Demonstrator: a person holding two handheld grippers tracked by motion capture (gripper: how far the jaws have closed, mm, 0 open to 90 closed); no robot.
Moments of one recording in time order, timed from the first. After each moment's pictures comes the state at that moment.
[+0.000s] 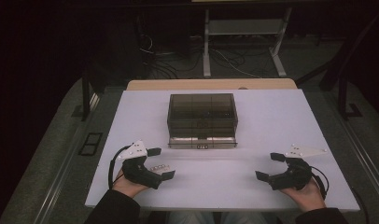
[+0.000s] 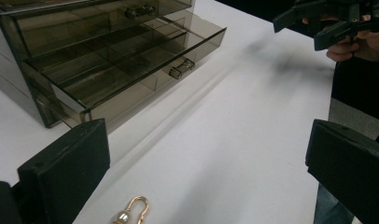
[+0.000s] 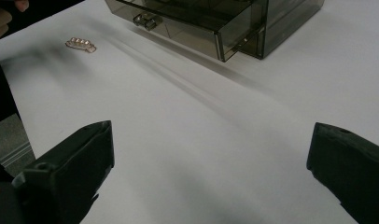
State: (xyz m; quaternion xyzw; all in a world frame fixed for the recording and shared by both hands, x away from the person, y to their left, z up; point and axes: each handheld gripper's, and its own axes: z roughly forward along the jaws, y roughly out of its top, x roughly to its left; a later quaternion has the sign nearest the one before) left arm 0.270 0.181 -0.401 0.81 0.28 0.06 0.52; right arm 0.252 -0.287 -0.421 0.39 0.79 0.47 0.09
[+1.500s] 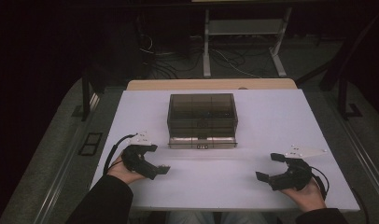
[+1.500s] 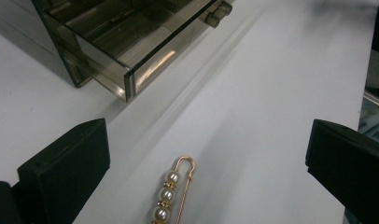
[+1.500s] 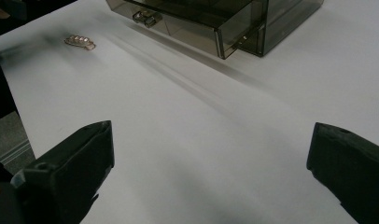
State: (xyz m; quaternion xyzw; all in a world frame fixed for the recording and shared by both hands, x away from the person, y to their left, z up) left arm 0.305 0.187 -0.400 0.87 0.28 0.03 0.40; right arm 0.251 -0.287 -0.422 0.39 0.79 0.46 0.09
